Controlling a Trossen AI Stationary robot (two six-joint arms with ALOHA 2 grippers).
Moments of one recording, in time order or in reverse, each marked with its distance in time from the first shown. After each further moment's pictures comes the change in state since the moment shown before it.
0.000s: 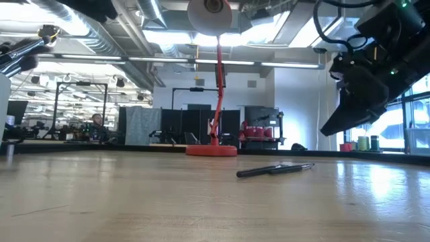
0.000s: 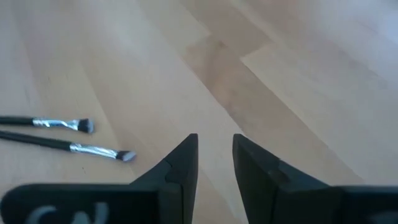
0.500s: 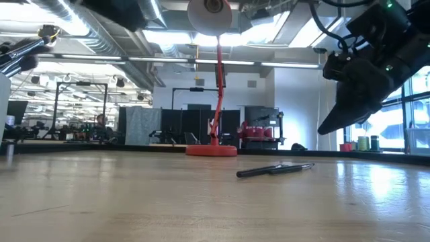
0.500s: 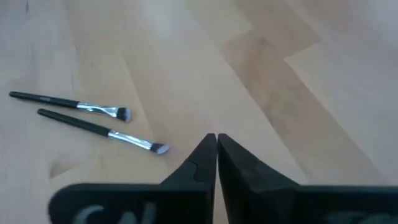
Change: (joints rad) left arm 0.130 0.000 0.000 0.388 0.043 0.495; right arm -0.077 0.000 0.015 0.047 -0.201 -0.124
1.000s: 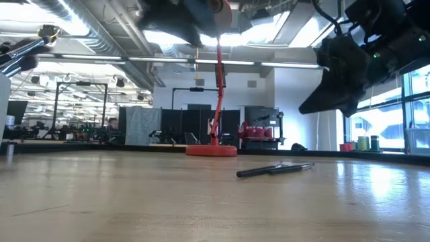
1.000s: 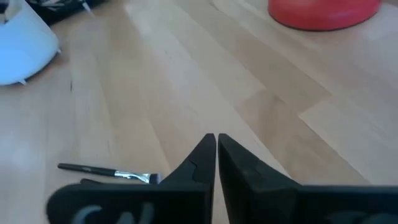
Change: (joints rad) left arm 0.241 0.067 0.001 0.619 0.248 0.471; right arm -0.011 0.000 0.000 0.206 0.032 0.034
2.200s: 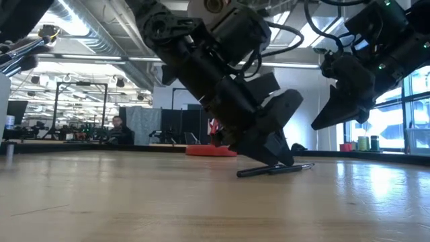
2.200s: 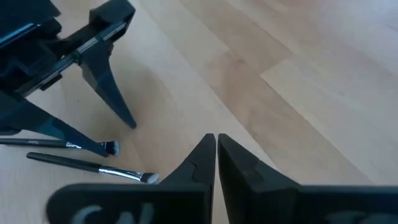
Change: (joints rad) left arm 0.246 0.511 -0.002 0.687 0.442 0.276; right arm 0.000 0.000 0.000 -0.170 0.045 0.058
